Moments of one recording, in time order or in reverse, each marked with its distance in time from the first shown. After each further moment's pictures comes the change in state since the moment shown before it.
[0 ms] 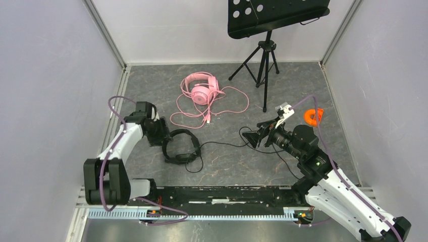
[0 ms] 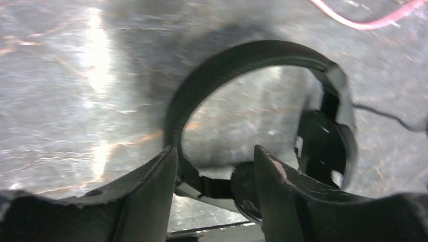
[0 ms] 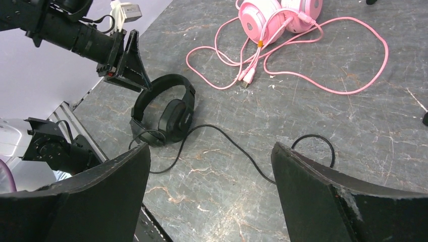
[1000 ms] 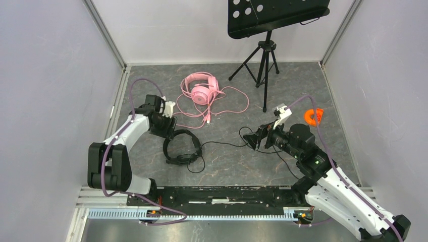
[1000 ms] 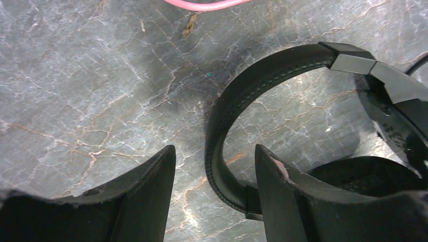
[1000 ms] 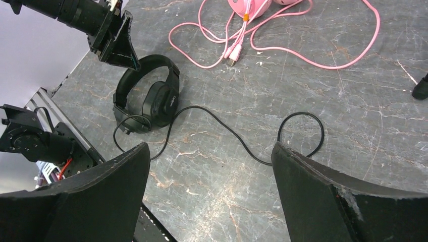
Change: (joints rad) left arm -0.124 0.111 0.094 0.039 -0.033 0.539; right arm 0.000 0.015 0.005 -0.092 0.023 -0.015
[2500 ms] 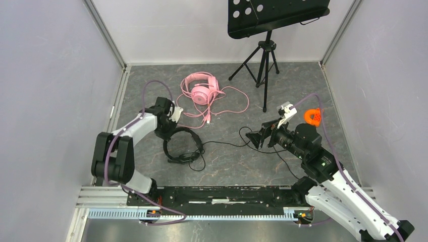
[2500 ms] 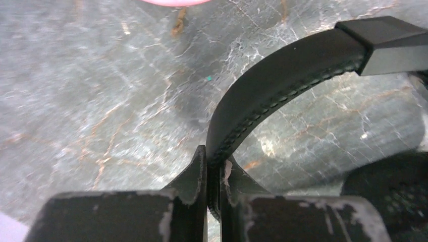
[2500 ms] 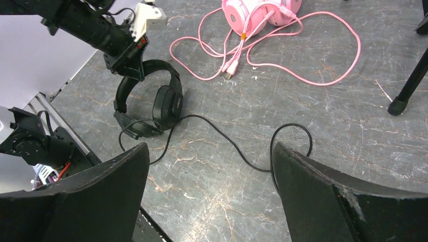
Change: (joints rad) left arm -0.094 0.122 -0.011 0.029 -0.145 0.061; right arm 0.000 -0.031 0.074 -0.076 0.022 -0.046
